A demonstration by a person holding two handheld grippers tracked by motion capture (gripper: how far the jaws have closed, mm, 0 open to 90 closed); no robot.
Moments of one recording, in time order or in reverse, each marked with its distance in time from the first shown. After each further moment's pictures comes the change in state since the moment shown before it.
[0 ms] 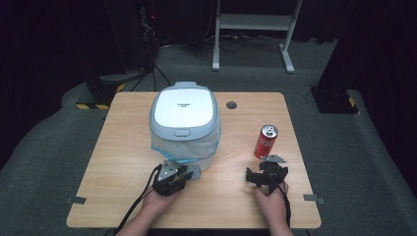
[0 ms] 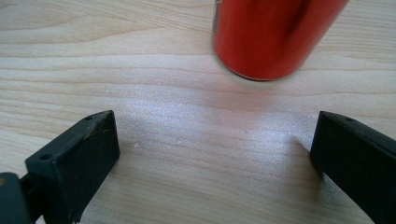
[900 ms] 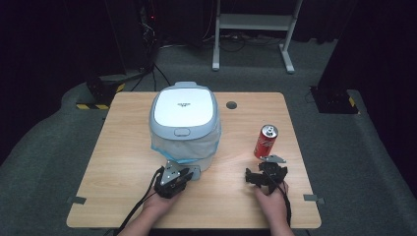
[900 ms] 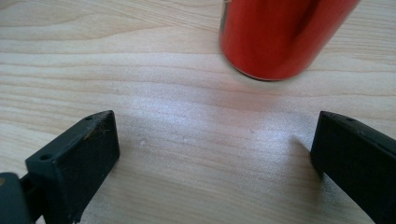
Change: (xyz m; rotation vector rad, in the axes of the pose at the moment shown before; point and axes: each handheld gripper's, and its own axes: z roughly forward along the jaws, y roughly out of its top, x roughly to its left) left arm -0.005 -0.005 0.003 -0.006 0.011 0.049; right arm 0.001 -0.001 0.000 -0.001 0.018 -0.020
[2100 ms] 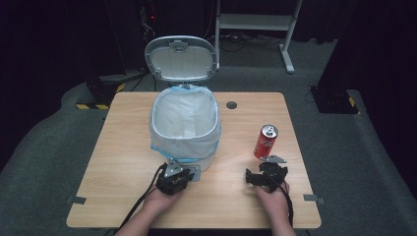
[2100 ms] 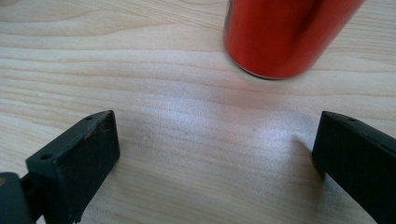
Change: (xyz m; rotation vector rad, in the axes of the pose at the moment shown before) left arm 0.006 0.006 0.011 0.119 -0.031 -0.040; right arm -0.002 -0.002 -0.002 0.001 0.016 -0.018
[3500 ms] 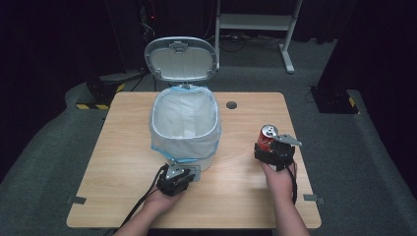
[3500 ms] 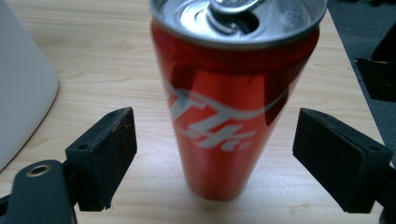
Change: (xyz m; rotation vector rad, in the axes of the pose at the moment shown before) left arm -0.004 -0.001 0.000 0.005 0.017 0.039; right arm -0.023 0.068 -0.030 -0.204 -0.036 0.083
